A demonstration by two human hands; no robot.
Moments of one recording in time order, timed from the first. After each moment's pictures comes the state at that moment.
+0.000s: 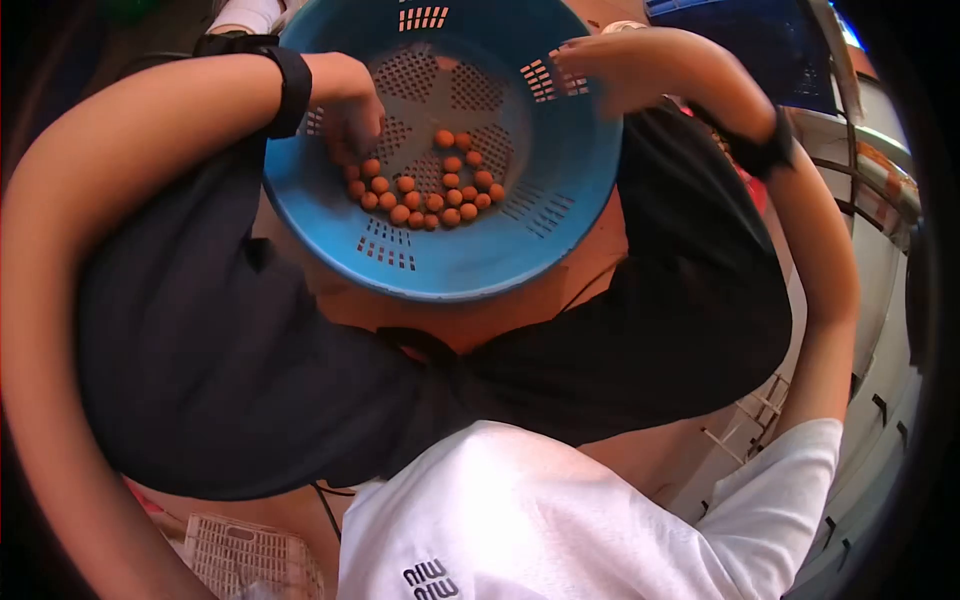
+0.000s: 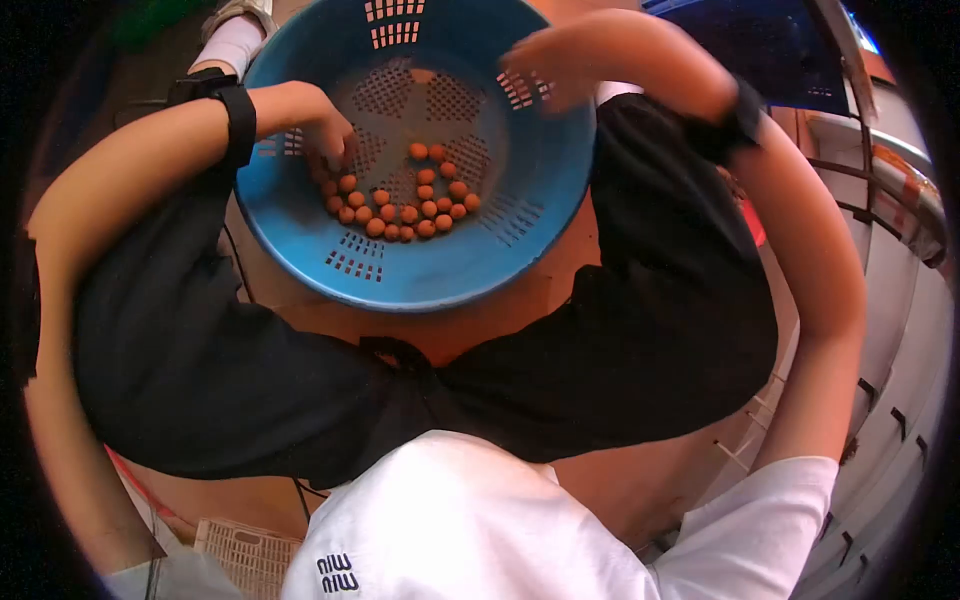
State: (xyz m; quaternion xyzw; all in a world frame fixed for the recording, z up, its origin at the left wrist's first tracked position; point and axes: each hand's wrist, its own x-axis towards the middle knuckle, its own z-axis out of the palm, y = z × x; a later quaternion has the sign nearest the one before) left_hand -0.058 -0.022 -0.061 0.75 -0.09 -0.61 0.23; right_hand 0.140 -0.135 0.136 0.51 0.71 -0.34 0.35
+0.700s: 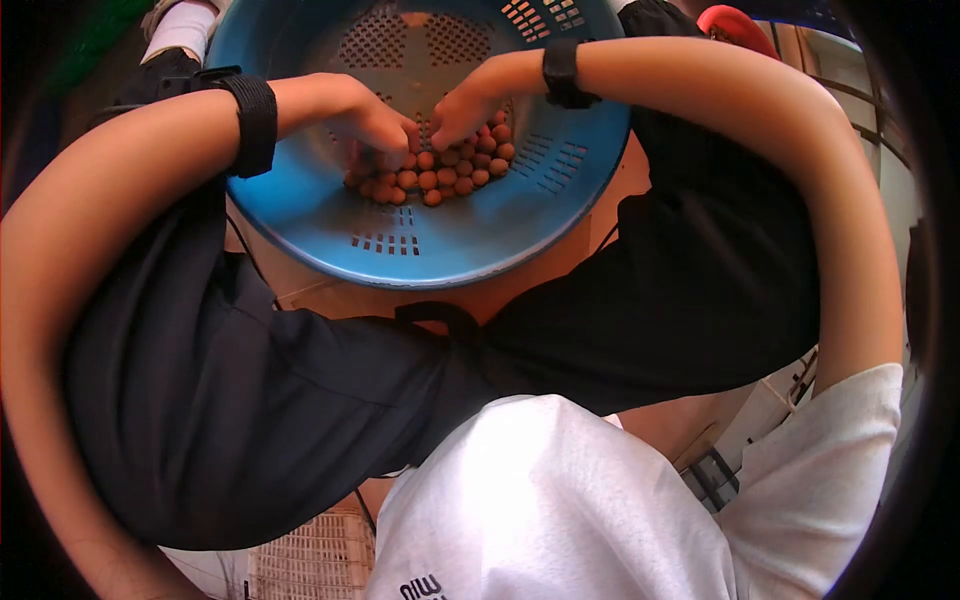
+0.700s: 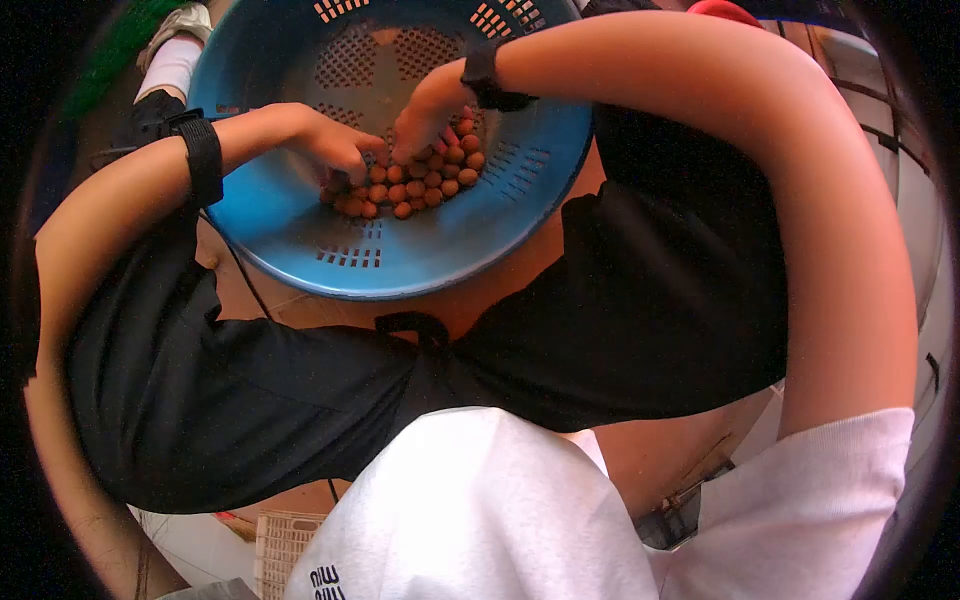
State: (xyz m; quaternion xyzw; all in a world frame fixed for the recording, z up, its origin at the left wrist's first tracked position) left_hand -0.056 -0.078 -0.034 0.64 0.05 -0.60 0.47; right_hand 0.056 -0.146 -0.007 0.46 0.52 -0.58 0.43
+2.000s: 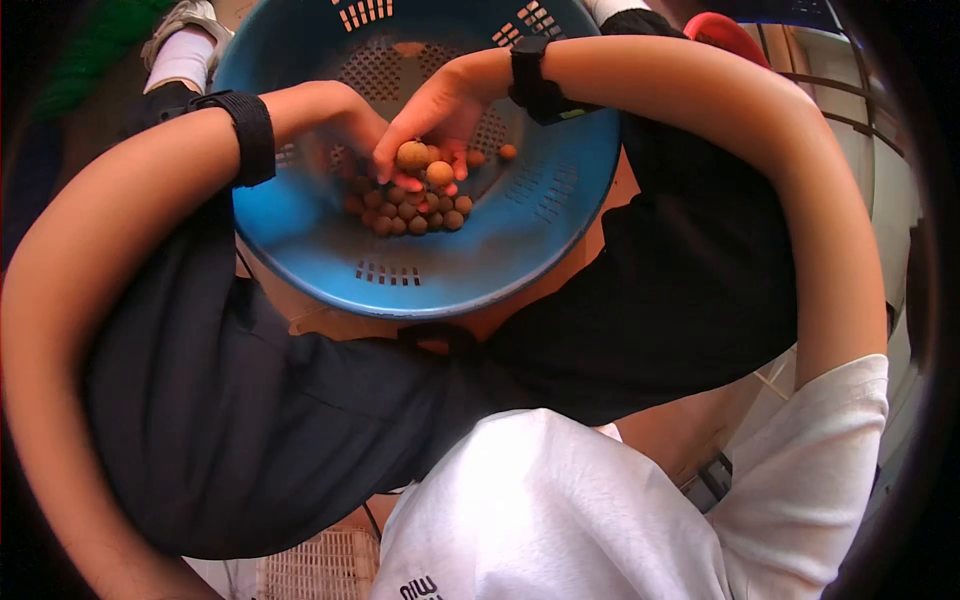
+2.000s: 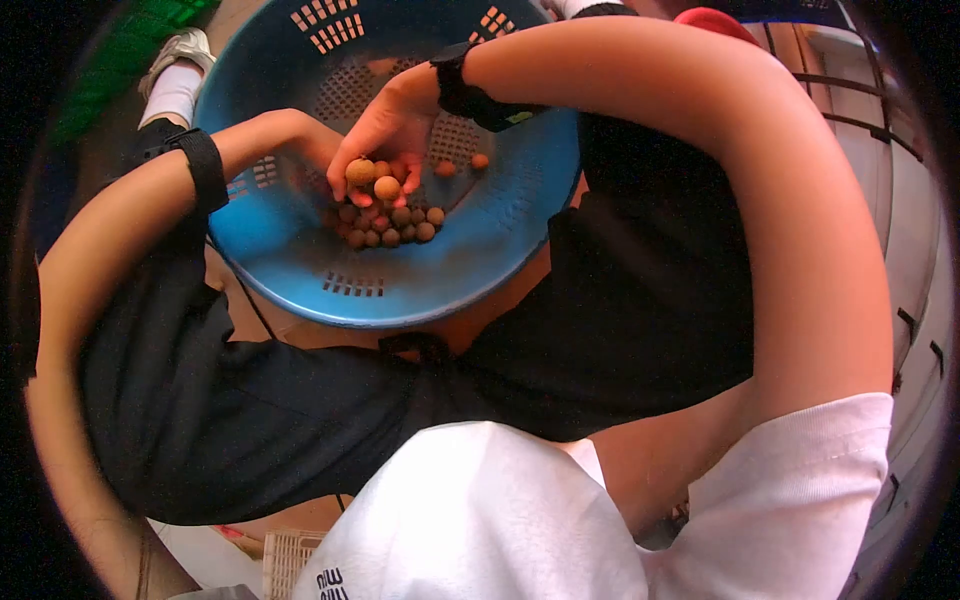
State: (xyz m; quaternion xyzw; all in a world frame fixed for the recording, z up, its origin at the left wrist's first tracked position) left_hand -0.038 -0.052 -0.005 0.64 0.06 -0.63 0.44; right_hand 0.052 -0.122 0.015 0.36 0.25 -0.88 0.18
